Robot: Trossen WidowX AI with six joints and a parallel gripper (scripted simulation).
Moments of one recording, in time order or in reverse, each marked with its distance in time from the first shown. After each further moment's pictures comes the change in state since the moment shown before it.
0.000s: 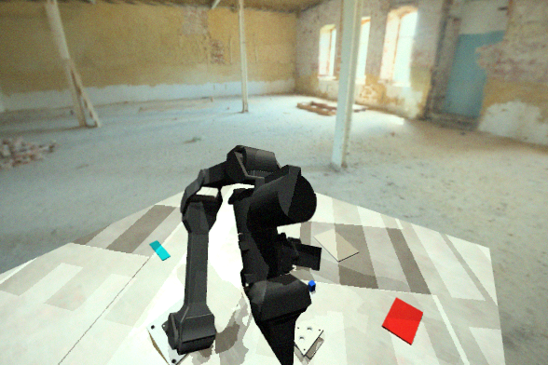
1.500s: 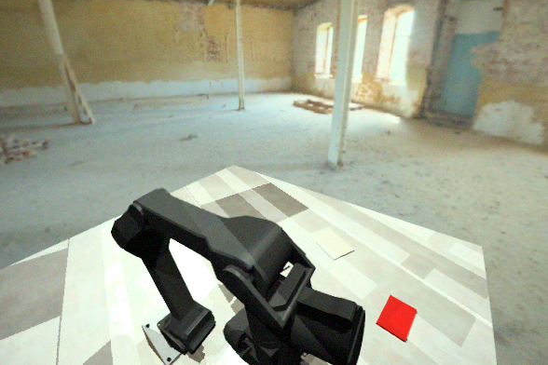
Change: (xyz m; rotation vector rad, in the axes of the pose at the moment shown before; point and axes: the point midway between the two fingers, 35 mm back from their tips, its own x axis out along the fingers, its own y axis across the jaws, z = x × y) arm 0.091 0.021 0.007 -0.445 -0.197 0.475
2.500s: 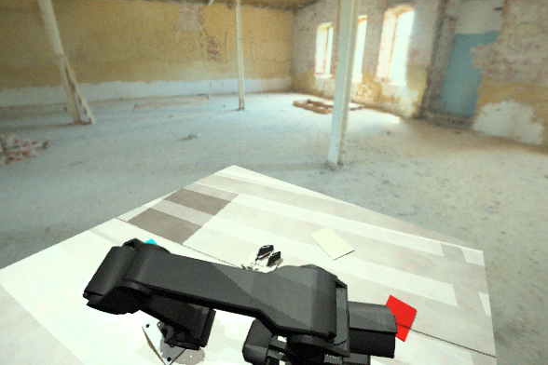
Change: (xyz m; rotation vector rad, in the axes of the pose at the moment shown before) arm 0.052 0.013 0.050 -0.456 -0.117 0.193
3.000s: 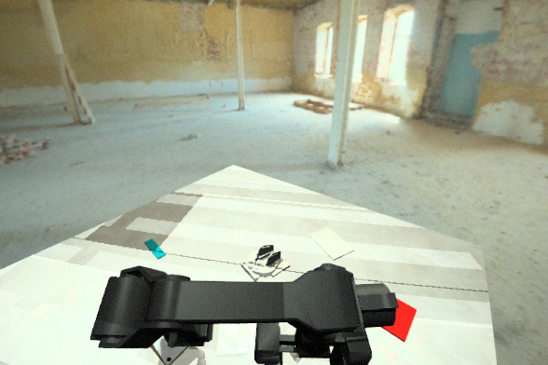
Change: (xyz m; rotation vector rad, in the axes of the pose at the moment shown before) arm 0.022 -0.001 0.032 -0.297 -0.006 0.072
